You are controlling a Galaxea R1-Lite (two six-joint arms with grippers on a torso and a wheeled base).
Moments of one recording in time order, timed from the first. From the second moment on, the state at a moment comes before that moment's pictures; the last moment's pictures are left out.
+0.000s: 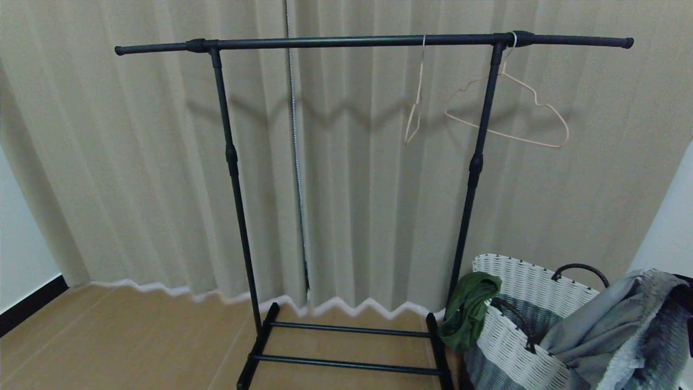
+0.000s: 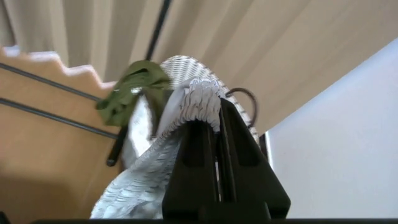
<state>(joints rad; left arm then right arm) 0.00 0.00 -0.01 0.03 0.11 -0.03 -0.03 0.98 -0.37 -0.27 -0.06 -0.38</state>
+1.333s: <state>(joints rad) 0.00 0.00 -0.04 -0.02 -0.12 0.09 0.13 0.96 -0.39 -0.28 0.12 -0.25</state>
